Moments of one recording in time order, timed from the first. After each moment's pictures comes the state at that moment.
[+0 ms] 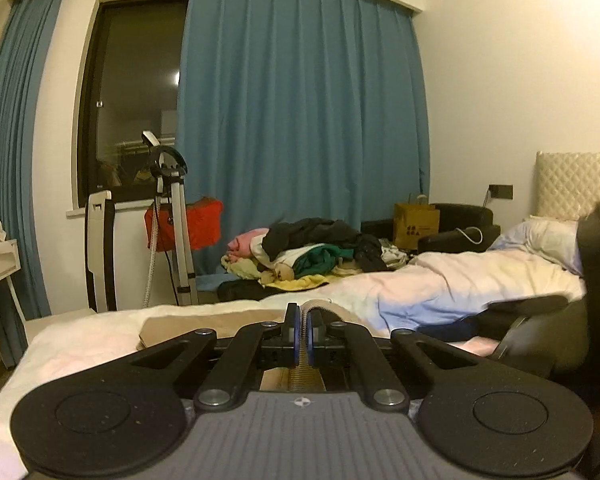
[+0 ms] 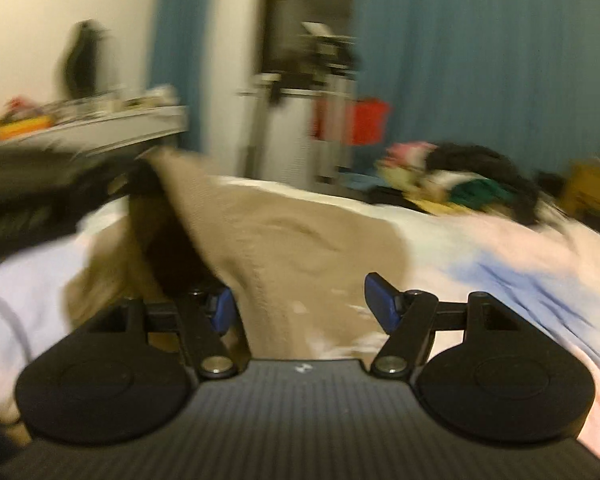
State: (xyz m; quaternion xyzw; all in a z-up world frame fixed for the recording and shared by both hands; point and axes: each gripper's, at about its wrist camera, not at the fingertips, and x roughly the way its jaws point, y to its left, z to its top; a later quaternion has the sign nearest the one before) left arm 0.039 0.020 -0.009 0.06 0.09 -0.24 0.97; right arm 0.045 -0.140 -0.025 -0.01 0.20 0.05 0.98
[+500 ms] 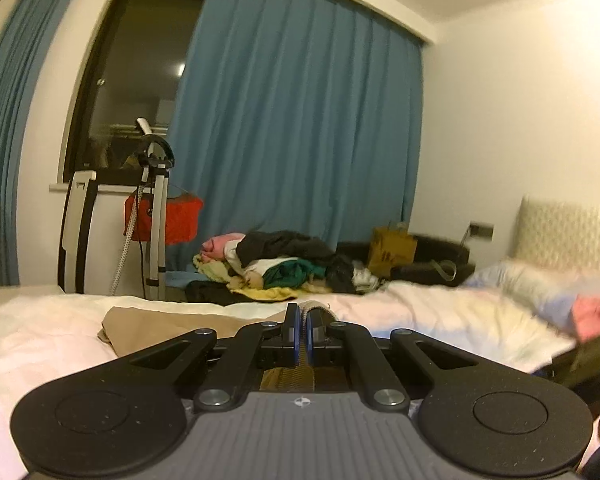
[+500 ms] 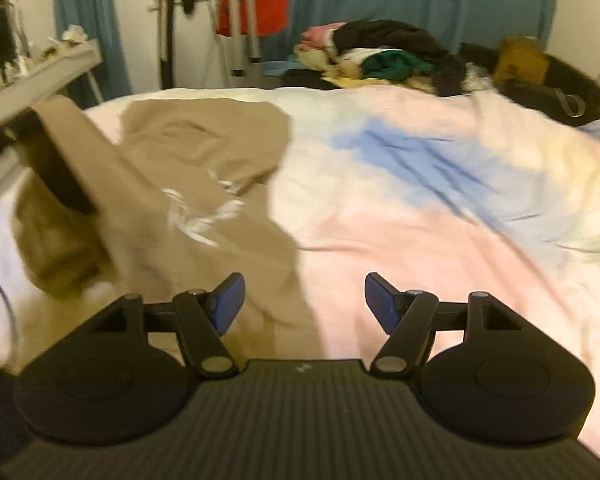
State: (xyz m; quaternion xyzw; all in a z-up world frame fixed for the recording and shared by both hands) left arm 0.032 0.031 -0.001 -0.04 0.09 -0.27 0.96; right arm -0.005 -0.220 -0.014 0.02 0.36 -0.03 0.93
